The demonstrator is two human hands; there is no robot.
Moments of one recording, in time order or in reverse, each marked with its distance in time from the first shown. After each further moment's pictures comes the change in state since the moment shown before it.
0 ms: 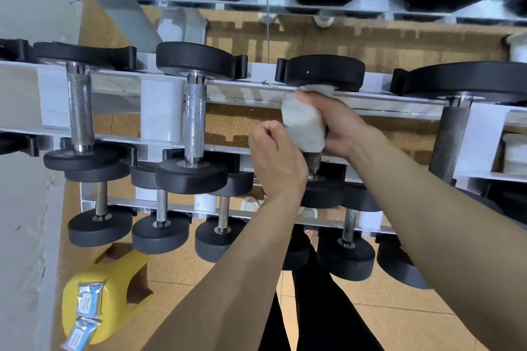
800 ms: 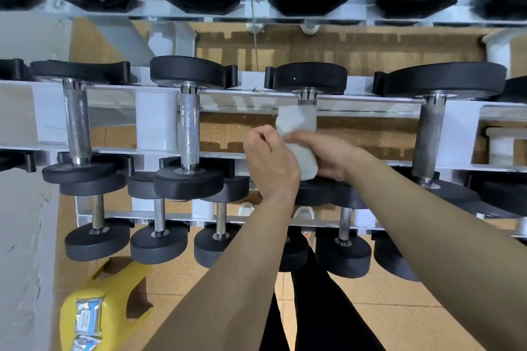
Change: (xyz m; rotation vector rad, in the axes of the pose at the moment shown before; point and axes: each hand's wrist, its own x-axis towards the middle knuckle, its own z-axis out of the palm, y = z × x) left_hand -0.001 0.003 -0.001 0.038 -0.006 -0.001; right_hand -0.025 0.030 -0.016 -0.243 -0.061 0.104
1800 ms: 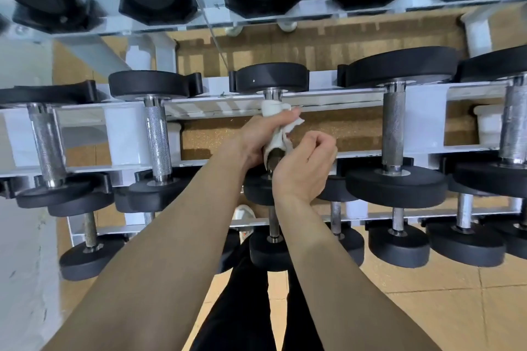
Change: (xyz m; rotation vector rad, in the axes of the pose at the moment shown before) left_hand 0.045 0.038 0.028 -0.158 -0.959 -0.489; right_hand -0.031 0.030 0.055 0.127 1.168 -0.392
